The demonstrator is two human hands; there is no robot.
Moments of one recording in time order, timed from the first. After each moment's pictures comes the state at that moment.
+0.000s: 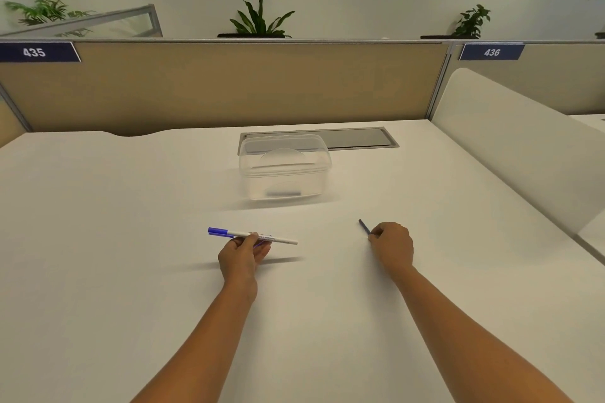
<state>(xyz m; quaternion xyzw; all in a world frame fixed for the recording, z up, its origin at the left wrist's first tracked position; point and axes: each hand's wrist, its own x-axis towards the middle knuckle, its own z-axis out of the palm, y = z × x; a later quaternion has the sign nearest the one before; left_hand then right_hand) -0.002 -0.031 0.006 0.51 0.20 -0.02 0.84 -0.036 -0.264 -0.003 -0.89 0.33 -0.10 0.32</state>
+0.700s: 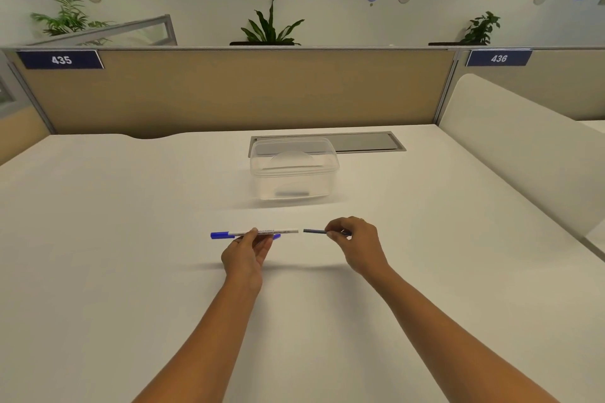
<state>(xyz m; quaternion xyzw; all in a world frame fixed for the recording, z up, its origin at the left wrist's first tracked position) -0.011 -0.020 0.019 0.42 0.24 -0.03 0.87 -0.056 -0.195 0.028 -0.87 0.09 -0.14 0.46</state>
